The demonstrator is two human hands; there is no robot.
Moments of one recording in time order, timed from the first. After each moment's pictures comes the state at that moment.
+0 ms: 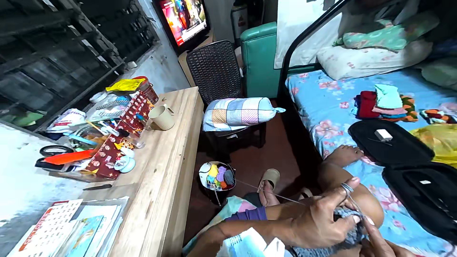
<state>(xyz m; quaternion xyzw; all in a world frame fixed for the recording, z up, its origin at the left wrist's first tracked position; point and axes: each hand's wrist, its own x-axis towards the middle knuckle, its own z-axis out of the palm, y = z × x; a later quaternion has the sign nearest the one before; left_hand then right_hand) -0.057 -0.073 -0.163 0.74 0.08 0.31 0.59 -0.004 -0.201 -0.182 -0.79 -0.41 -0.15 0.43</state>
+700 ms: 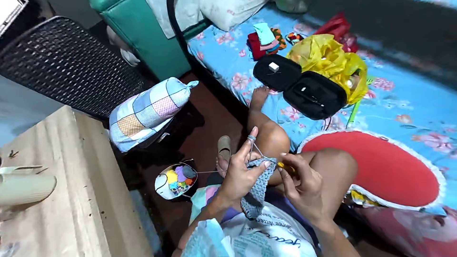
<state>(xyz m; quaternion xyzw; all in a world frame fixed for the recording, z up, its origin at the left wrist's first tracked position) -0.061 -0.046 -0.159 0.69 0.11 0.20 0.69 0.021 -0.198 -0.208 -0.73 -0.41 -0.10 0.54</state>
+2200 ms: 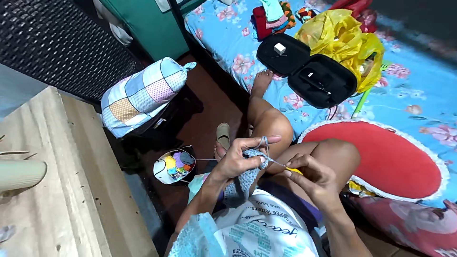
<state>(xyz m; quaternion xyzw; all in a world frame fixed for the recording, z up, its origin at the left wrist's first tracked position) -0.055 -0.017 -0.186 0.60 -0.02 0.07 0.80 0.033 -0.229 -0.219 -0.61 -0.36 0.18 0.69</state>
